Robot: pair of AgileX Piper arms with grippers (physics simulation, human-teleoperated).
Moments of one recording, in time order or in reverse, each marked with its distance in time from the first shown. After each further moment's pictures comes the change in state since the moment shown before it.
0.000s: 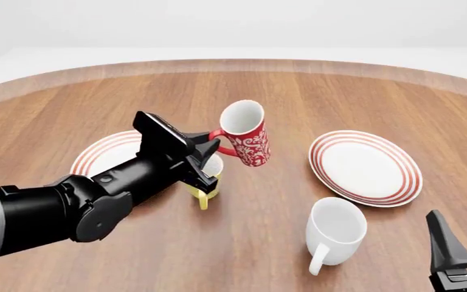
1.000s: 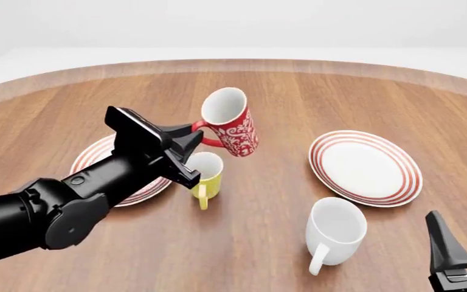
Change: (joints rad) left arm 0.039 -0.112 0.050 0.004 -0.017; right arm 0.000 0.000 0.003 0.002 -0.008
